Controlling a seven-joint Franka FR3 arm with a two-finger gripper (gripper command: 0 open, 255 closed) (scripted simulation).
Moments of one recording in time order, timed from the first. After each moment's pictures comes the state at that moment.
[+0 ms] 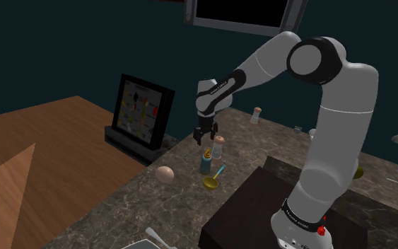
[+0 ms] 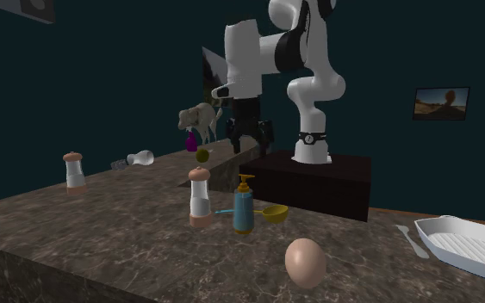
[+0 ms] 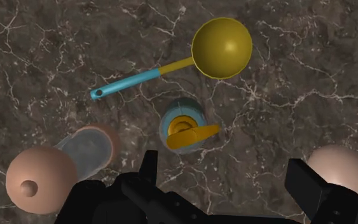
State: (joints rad) arm -0.13 0.25 0.01 -2.18 -0.03 2.28 0.10
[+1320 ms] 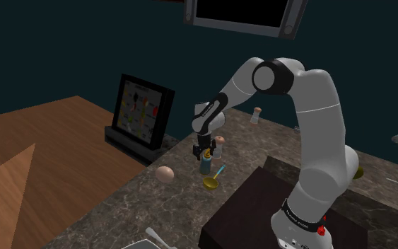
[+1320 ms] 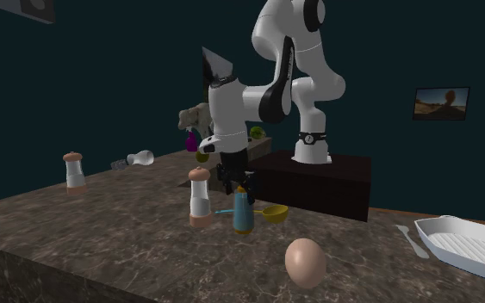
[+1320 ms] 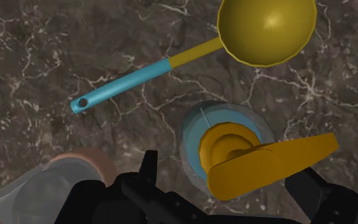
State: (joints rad) arm -0.14 0.60 -0.02 -2.04 -0.04 2.40 0.13
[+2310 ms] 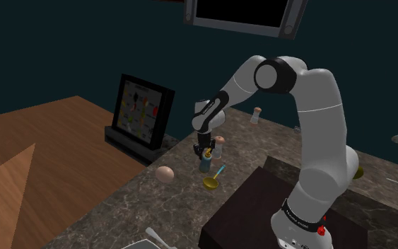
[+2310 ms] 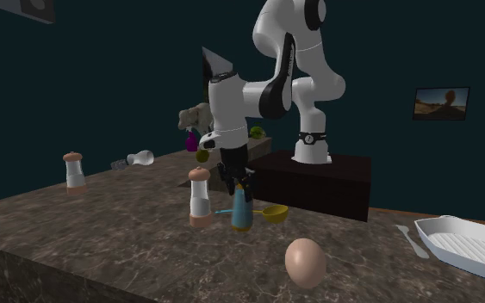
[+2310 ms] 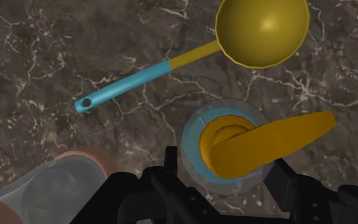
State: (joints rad) arm -0.14 0.57 -0.02 -2.05 -0.04 2.38 0.13
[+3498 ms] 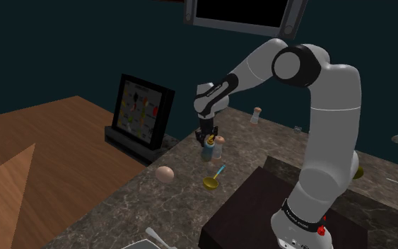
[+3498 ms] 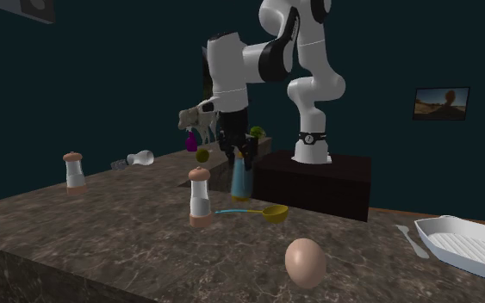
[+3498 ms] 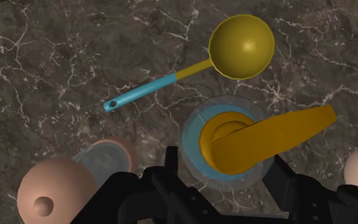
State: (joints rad) arm -0.14 0.38 -0.02 -2.06 -0.04 2.20 0.12
